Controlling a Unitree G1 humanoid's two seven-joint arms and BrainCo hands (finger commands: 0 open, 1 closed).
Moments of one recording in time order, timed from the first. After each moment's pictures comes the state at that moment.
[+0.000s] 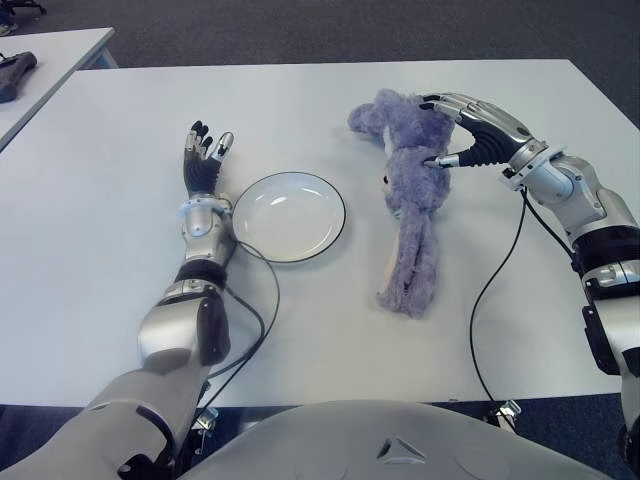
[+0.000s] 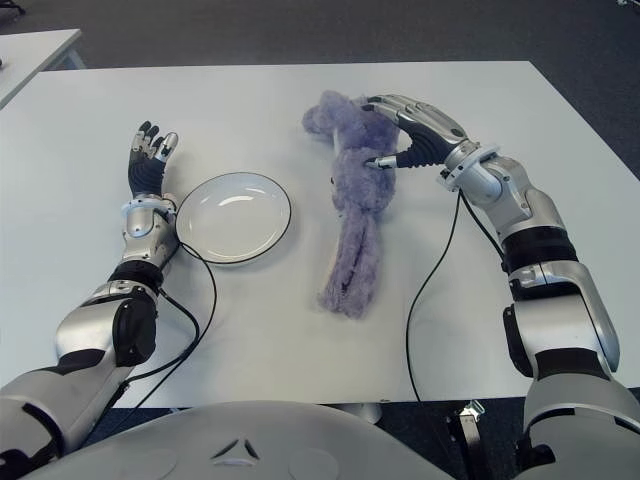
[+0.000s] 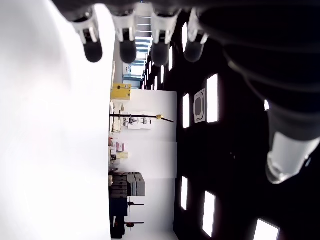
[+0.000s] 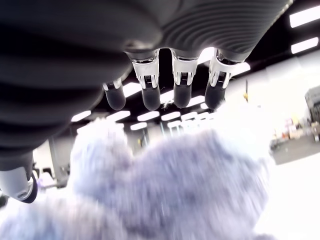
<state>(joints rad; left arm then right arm) -0.62 0.16 0.37 1.15 -0.06 -0.56 0.03 -0.68 -0.74 0.25 0.69 -0.52 -0.70 0.09</state>
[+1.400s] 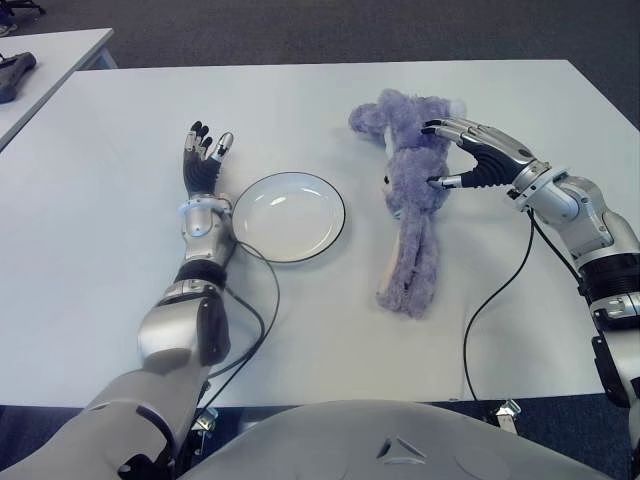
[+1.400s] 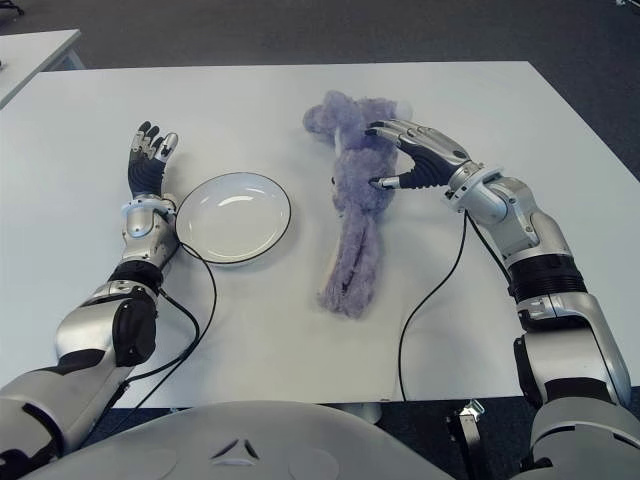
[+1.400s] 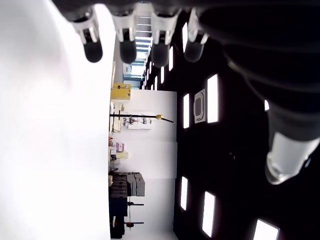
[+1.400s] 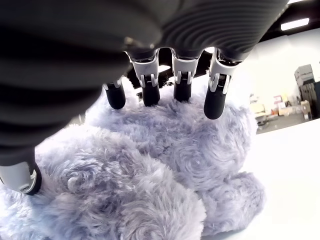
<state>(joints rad) -0.62 0.16 0.38 1.15 -0.06 -0.56 0.03 -0.54 -0.76 0.21 0.50 -0.50 -0.61 0.17</state>
